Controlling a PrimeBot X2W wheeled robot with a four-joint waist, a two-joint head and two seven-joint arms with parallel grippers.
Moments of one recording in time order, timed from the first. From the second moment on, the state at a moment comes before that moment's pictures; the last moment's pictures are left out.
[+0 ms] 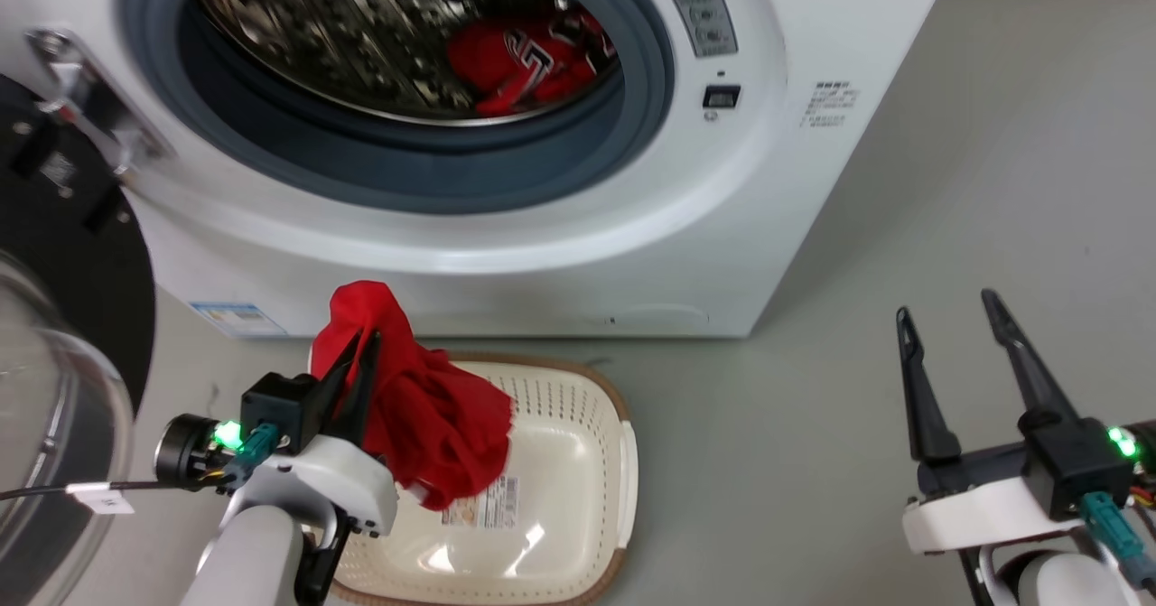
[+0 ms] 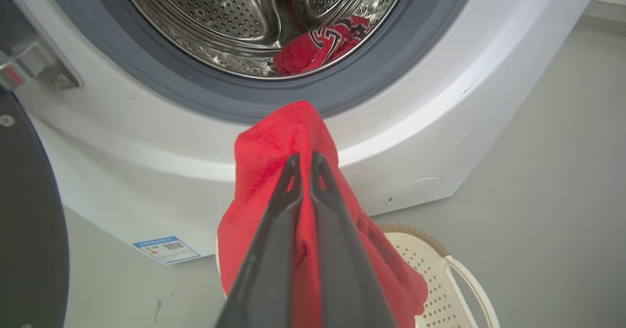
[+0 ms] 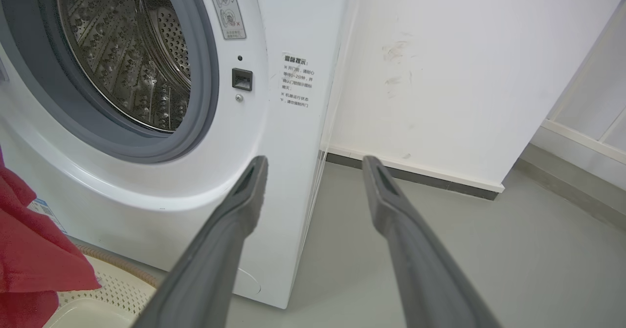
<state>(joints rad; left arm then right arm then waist) -0.30 0.27 -0.22 0.45 -0.20 -0.10 -0.26 -0.05 -0.05 -0.02 -0.02 -0.13 0.13 -0.26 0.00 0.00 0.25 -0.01</state>
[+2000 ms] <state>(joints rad) -0.33 0.15 -0.05 0.60 -0.14 -0.08 -0.26 -0.10 -0.05 -0.05 0.00 -0.13 0.13 -0.26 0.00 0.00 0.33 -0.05</state>
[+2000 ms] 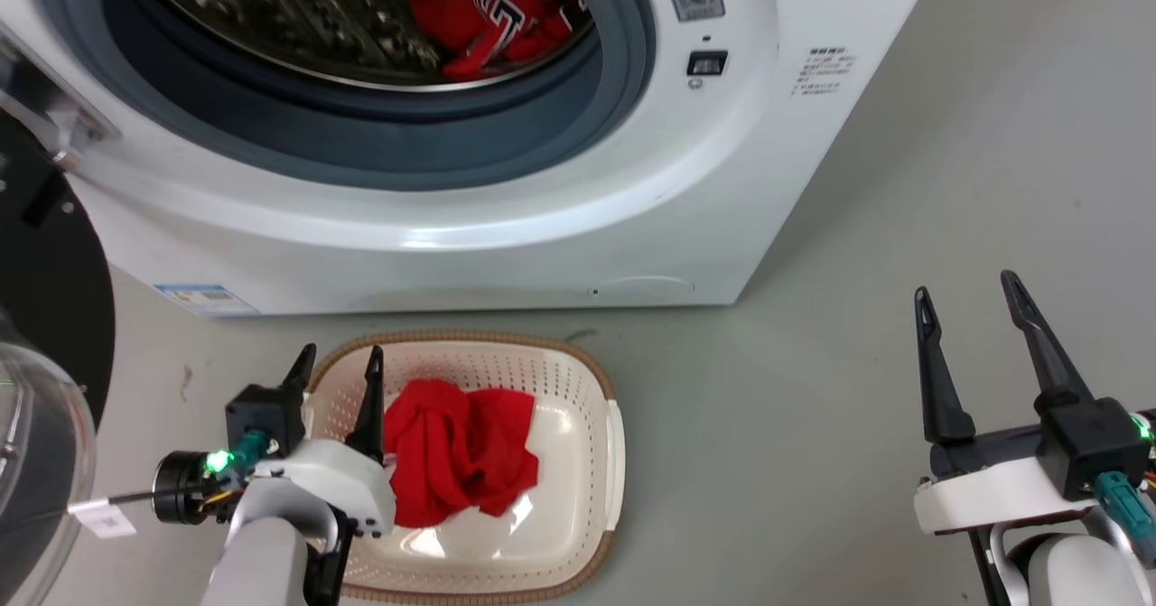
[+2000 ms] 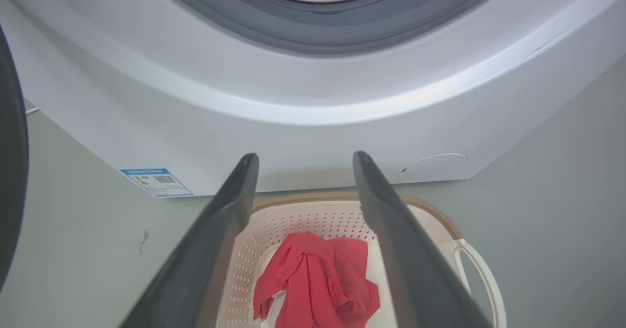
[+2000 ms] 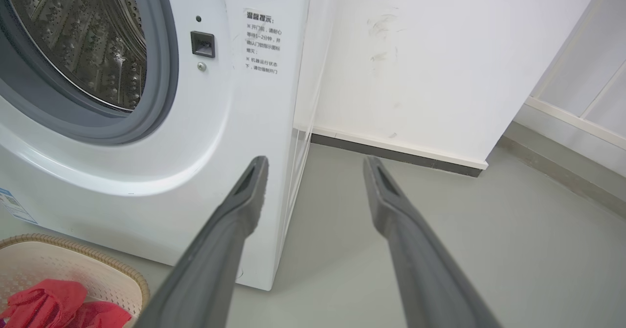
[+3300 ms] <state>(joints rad) -1.26 0.64 -0.40 0.63 -0.46 -0.13 0.42 -0.14 -0.05 0.08 -0.01 0.06 0.13 -0.26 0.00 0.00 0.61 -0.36</state>
